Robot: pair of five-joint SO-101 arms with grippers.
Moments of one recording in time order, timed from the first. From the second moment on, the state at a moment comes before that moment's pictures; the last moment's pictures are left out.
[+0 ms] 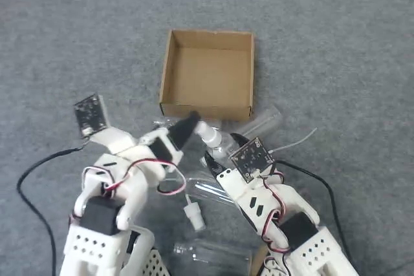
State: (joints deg) left arm 11.3 -79.1 69.4 60.6 45.5; right arm -38.7 -92.1 93.2 33.7 4.7
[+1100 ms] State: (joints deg) left arm 4.3 -79.1 68.6 60.6 41.8; right arm -35.6 -92.2 93.2 33.7 4.6
